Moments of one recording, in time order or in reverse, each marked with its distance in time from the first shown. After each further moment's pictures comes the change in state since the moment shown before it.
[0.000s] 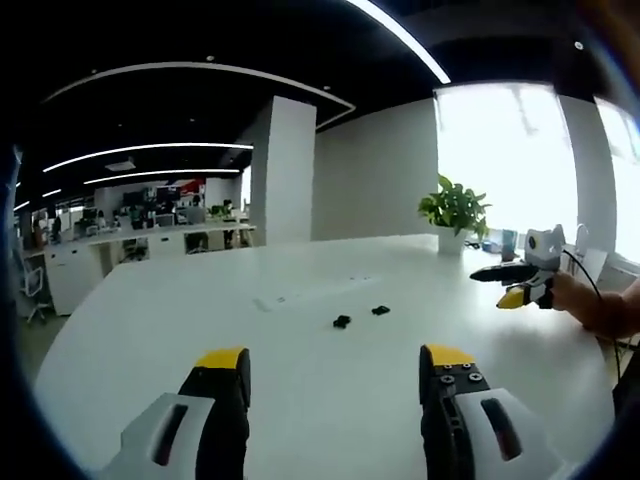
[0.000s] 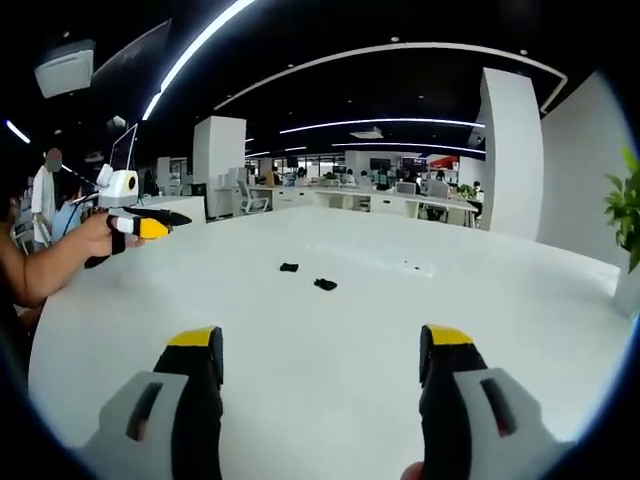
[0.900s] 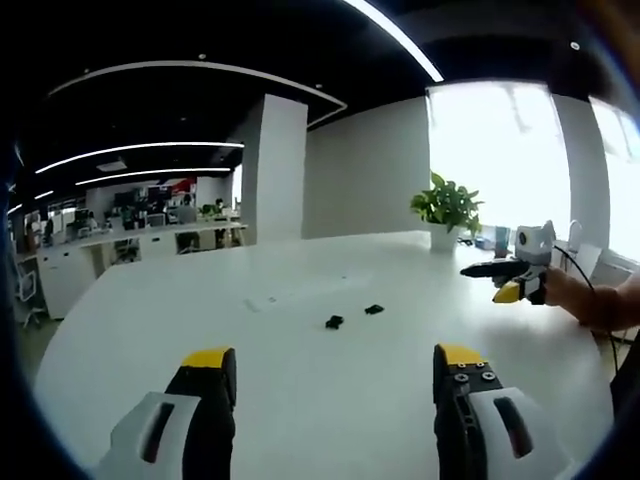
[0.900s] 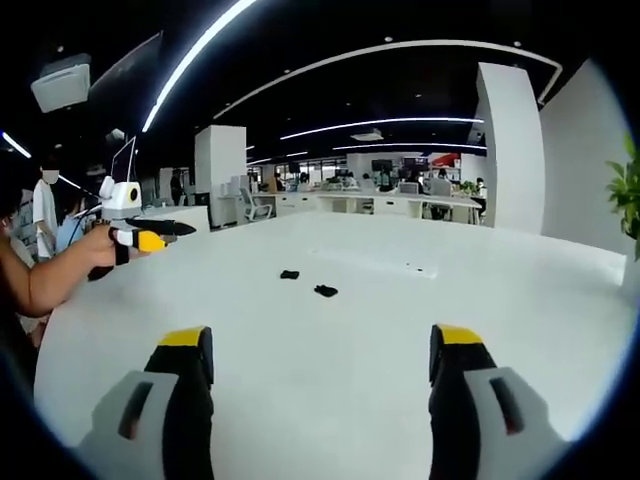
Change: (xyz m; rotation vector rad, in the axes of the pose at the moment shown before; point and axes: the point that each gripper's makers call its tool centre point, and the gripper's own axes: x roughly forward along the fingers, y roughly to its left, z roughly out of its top) left arm 0.013 -0.007 -0.003 0.019 0.032 -0.039; right arm 0.006 -0.004 0.004 0.050 -0.022 0.030
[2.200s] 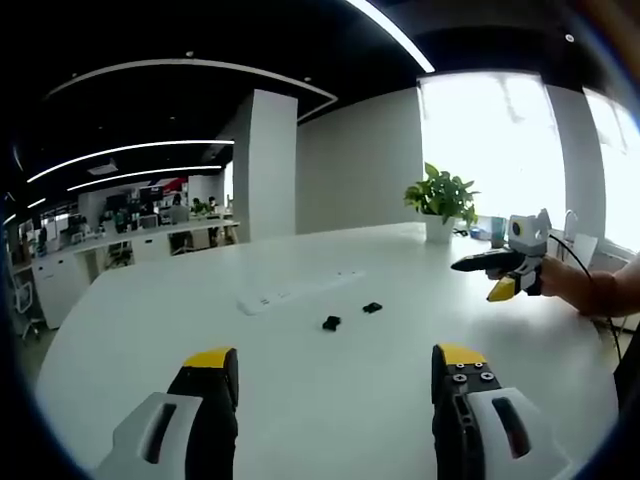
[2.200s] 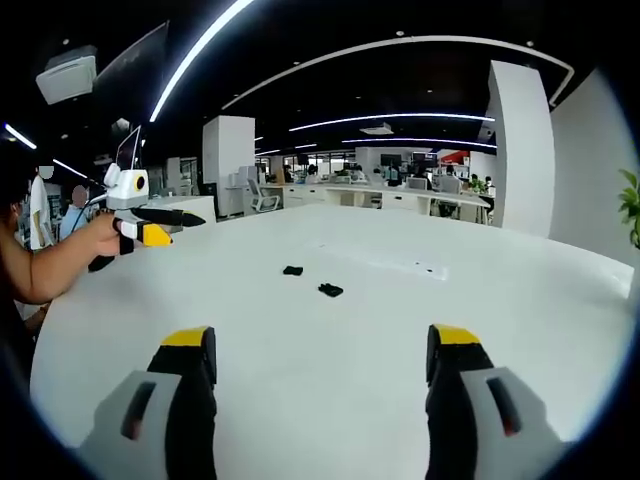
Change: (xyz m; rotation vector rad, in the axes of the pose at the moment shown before) left arm 0.013 -0.002 0.002 0.034 0.018 -0.022; right arm 0.017 0.002 -0.001 -0.031 0.040 0.035
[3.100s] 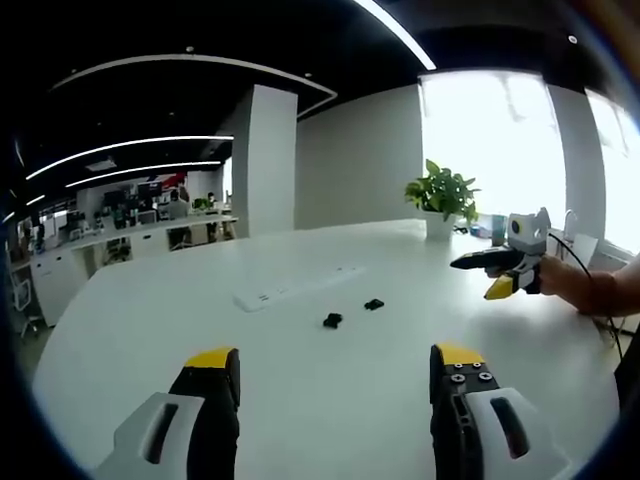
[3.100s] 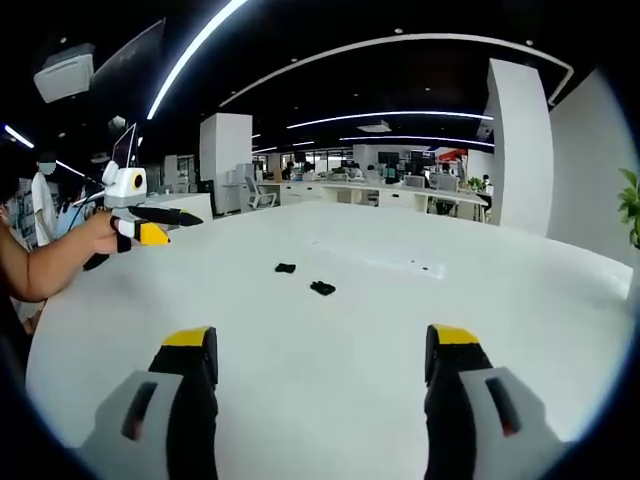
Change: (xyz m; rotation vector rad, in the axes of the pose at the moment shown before) left arm 0.009 0.003 -0.002 -0.006 0.019 -0.006; right arm 0.007 -0.008 -0.001 -0.006 0.011 -0.013
